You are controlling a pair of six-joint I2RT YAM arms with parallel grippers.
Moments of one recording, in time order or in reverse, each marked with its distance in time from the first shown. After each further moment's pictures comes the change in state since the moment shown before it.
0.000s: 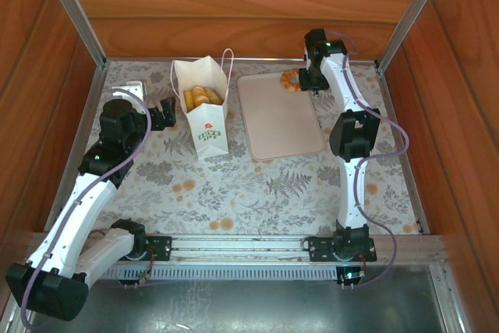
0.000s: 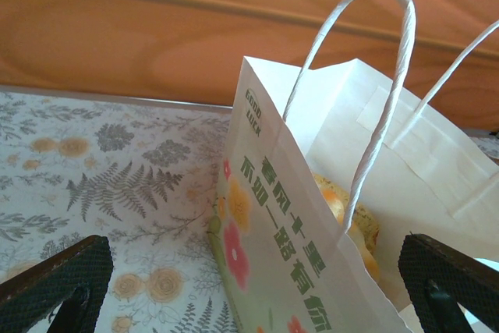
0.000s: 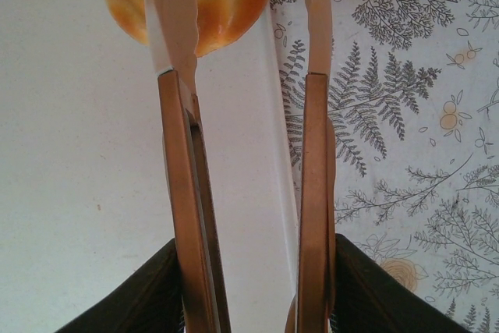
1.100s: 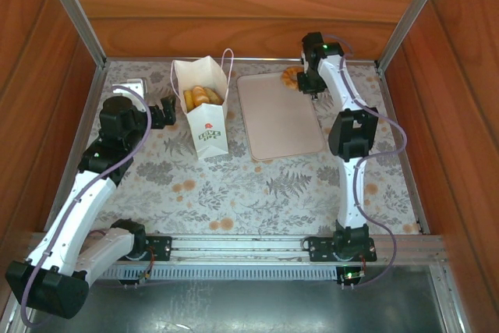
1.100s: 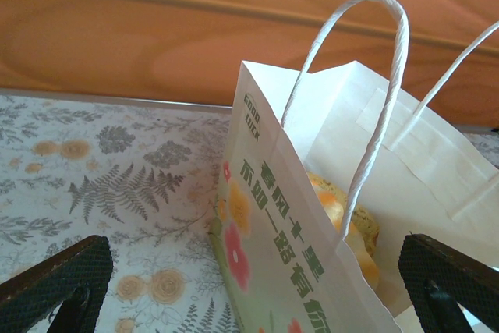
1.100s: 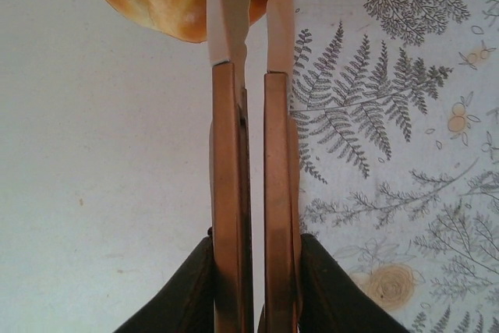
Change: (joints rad) left arm 0.000 0.017 0.035 -0.028 -0.001 0.008; right arm 0.014 -0.015 -0.045 0.018 0.013 -0.032
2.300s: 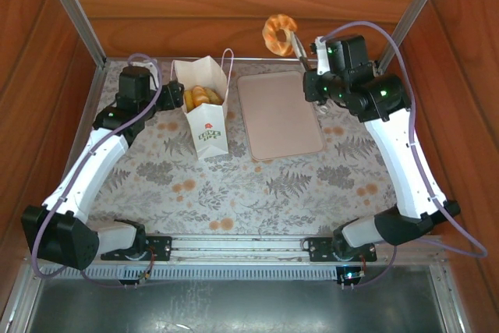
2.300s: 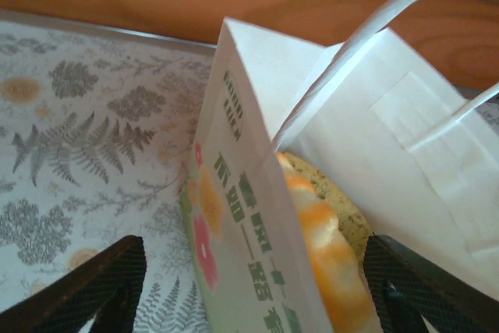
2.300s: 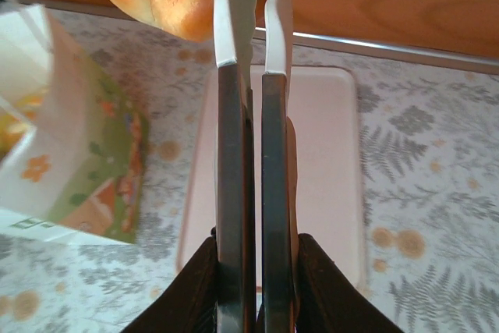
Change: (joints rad) left arm -0.002 0.332 0.251 -0.148 0.064 -0.104; right arm 0.300 -0.911 -0.415 0.107 -0.035 0.100
